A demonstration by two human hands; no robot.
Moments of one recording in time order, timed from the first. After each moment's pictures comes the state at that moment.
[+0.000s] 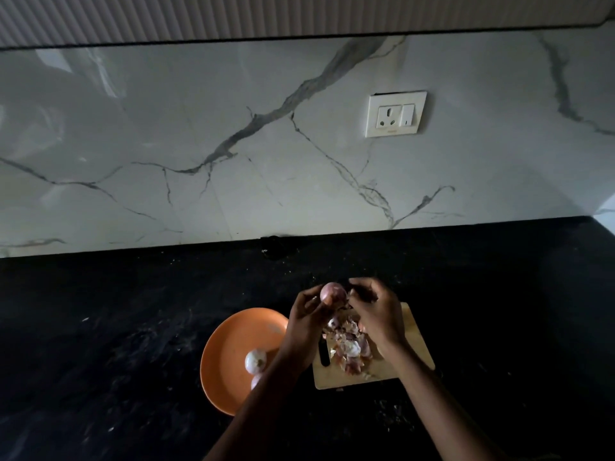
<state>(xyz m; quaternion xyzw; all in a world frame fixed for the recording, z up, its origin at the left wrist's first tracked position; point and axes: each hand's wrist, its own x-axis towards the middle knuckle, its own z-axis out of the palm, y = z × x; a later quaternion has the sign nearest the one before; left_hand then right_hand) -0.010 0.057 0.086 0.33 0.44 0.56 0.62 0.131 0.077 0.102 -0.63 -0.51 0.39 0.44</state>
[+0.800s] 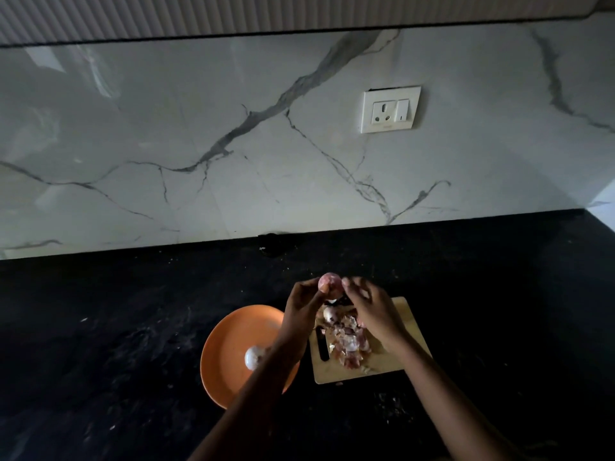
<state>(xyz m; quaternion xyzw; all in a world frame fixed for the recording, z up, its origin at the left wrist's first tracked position) -0.017 0.061 0.098 0.39 0.52 0.52 0.56 0.139 0.074 0.111 -0.63 -0.60 0.39 0.30</state>
